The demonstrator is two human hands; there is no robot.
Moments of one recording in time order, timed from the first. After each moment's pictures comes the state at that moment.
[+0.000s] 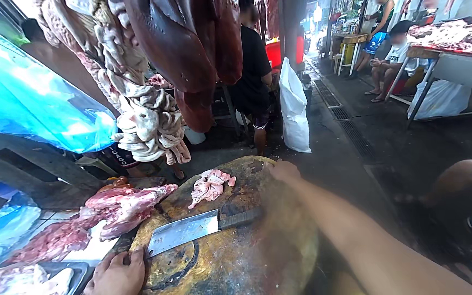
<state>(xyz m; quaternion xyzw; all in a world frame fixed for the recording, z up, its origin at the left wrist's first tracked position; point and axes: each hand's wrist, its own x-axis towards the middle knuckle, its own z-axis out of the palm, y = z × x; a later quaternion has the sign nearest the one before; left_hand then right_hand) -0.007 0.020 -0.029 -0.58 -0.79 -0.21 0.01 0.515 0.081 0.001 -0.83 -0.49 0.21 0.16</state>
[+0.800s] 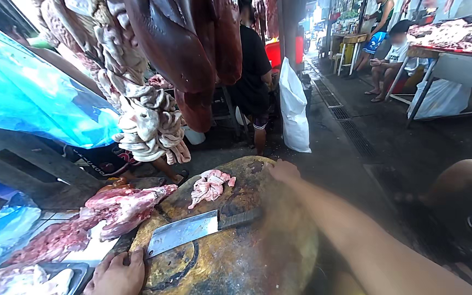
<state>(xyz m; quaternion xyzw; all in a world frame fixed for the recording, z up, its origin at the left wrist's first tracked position) -0.011 0.022 -0.033 -0.58 -0.78 -0.21 0.02 0.514 0.080 0.002 -0.83 -0.49 0.21 0.17</state>
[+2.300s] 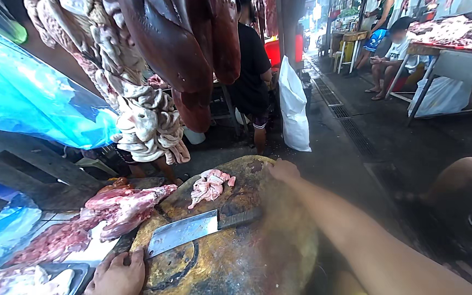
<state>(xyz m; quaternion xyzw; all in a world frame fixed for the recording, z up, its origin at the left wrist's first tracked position) -0.009 0.021 -0.032 -0.58 -0.79 -0.21 0.02 0.516 0.085 -0.003 -0.83 -0.49 0.21 0.16</state>
